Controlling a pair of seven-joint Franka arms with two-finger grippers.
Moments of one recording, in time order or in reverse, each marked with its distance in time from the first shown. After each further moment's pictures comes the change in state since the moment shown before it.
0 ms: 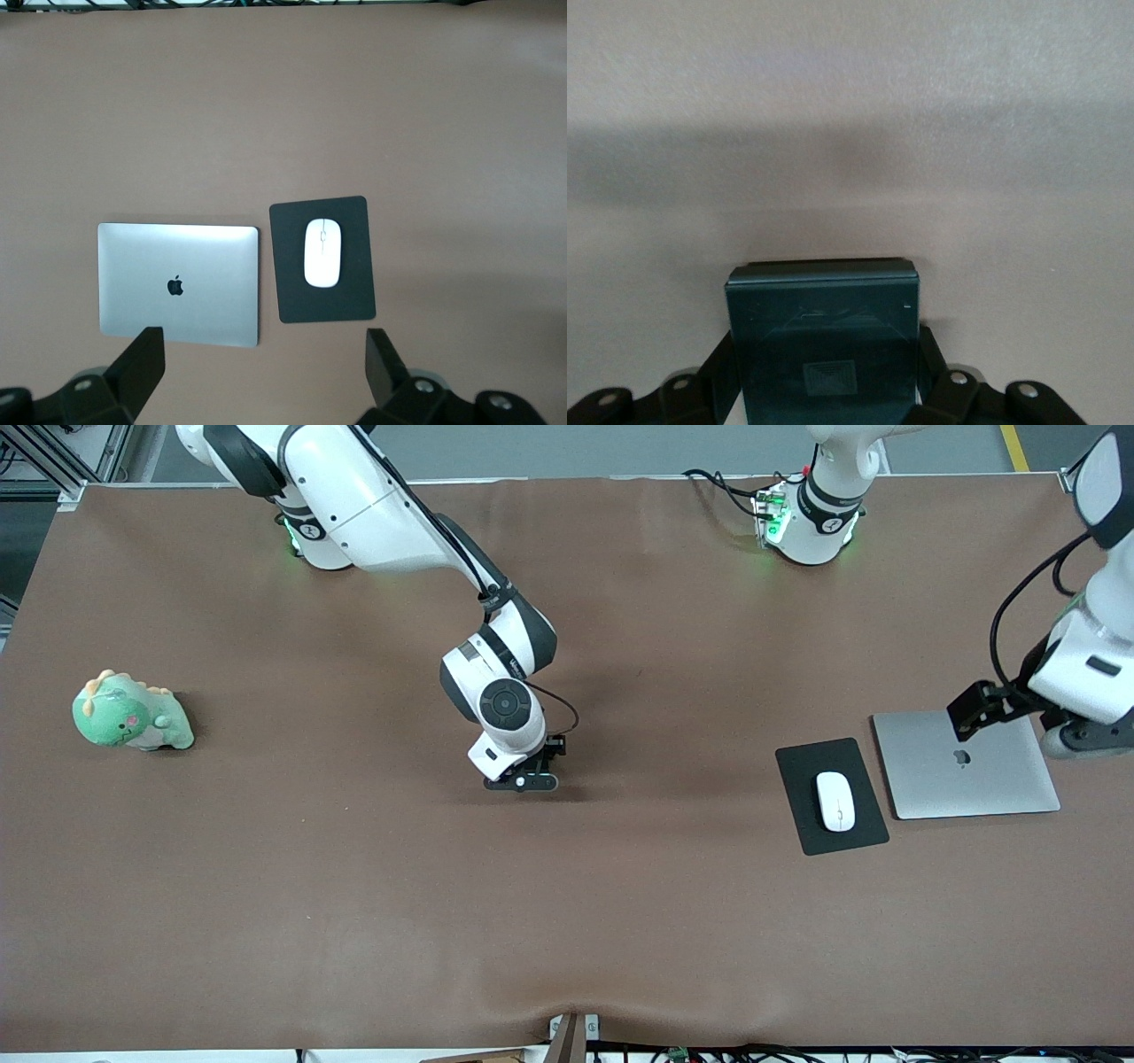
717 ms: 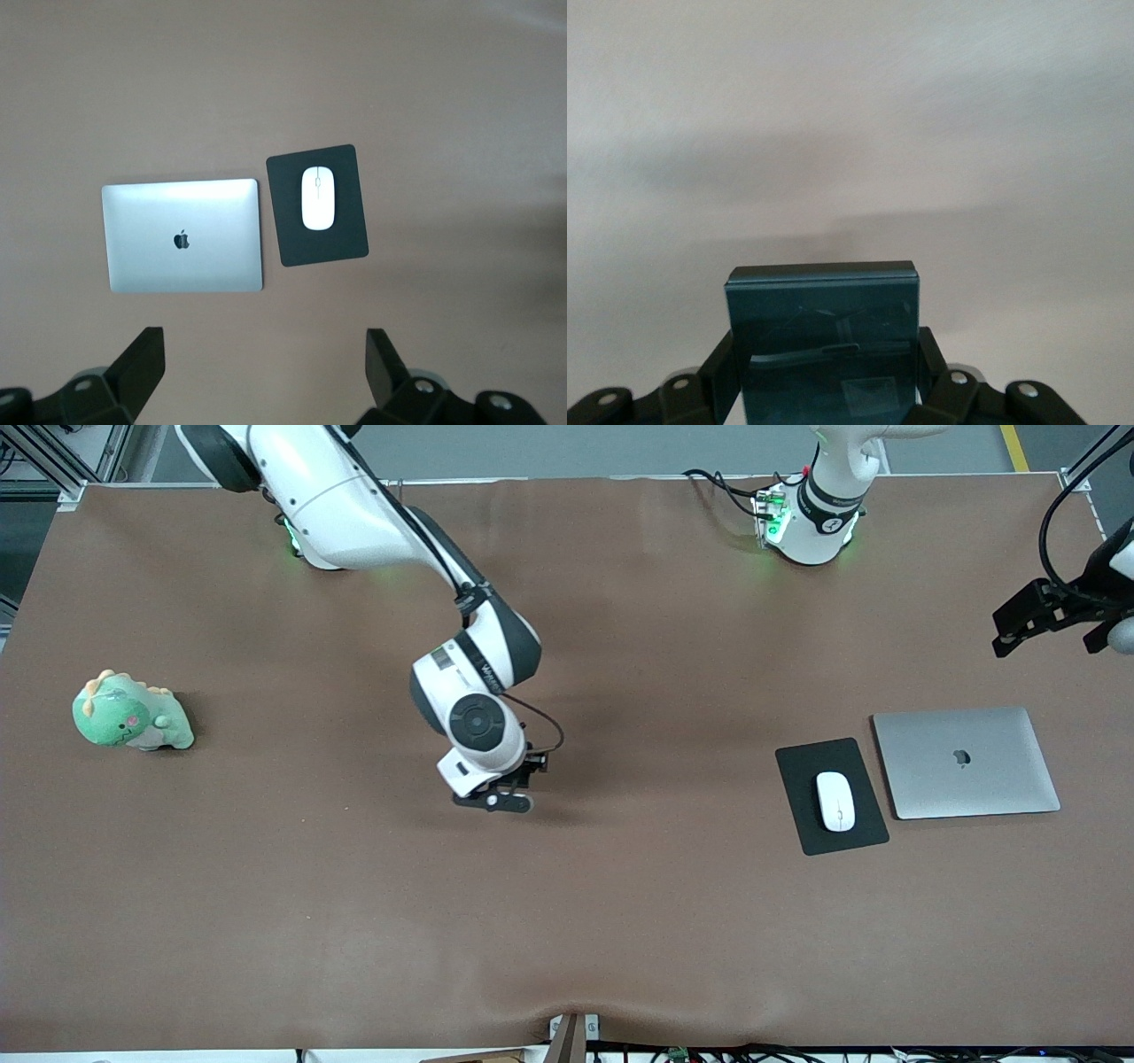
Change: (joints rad) left arm -0.249 -0.171 0.342 -0.063 -0.122 -0.129 0.136; right arm -0.099 -0.057 -0.017 0.119 0.000 -0.222 0.044
